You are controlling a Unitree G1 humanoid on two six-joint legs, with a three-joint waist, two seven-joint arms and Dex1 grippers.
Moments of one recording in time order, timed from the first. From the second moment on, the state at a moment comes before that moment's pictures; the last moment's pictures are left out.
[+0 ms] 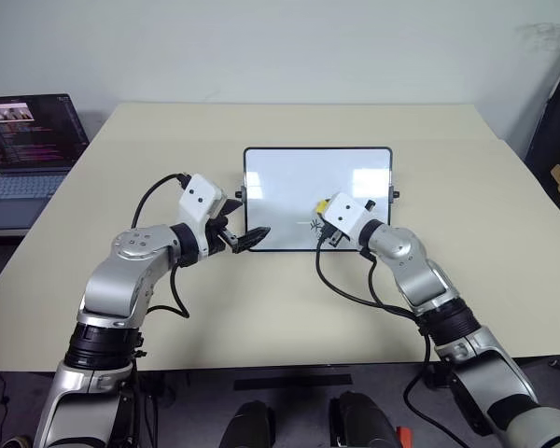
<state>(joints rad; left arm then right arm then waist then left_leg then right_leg) -0.47 0.60 0.01 -0.12 -0.33 0.62 -0.73 -0.62 -0.29 0.25 0.15 -0.20 0.28 0.47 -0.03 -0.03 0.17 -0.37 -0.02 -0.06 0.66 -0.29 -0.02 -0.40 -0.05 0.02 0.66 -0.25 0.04</state>
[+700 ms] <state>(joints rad) -0.26 0.59 0.08 -0.13 -0.31 0.51 -0.65 -0.08 -0.53 0.14 -0.38 -0.08 0.23 0.60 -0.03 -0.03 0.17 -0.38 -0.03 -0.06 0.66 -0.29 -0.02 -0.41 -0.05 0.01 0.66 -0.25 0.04</state>
